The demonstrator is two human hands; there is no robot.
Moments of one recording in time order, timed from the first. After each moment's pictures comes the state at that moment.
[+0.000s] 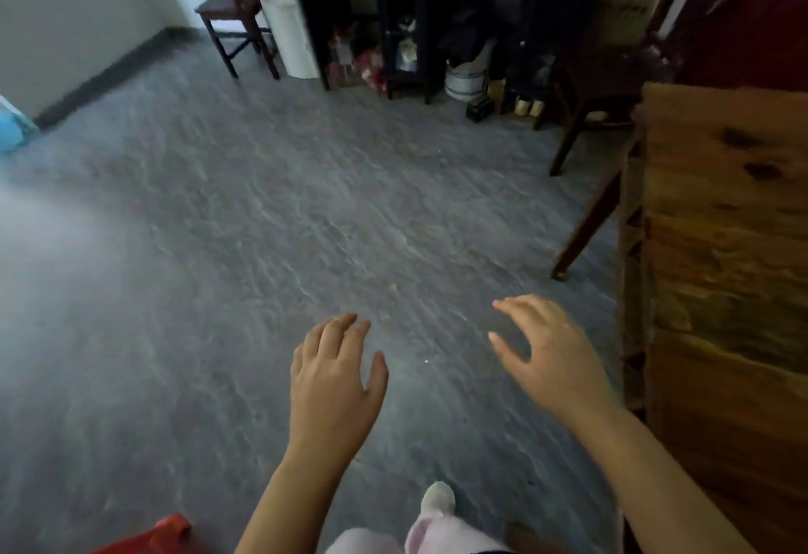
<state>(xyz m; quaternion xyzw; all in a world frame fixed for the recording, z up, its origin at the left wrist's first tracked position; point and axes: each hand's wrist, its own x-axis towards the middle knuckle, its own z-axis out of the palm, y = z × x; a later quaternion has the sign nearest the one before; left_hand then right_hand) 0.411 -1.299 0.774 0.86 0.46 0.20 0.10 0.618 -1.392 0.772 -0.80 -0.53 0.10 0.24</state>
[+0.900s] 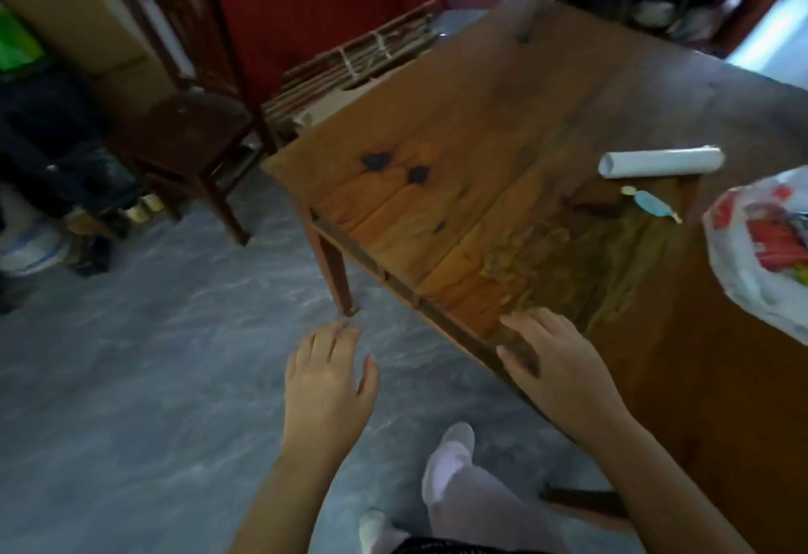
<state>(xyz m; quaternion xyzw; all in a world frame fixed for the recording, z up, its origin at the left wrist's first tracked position) 0.804 -1.114 0.756 0.97 -0.09 0.05 0.24 0.778 -1.357 0.784 -0.98 0.00 0.00 0.21</state>
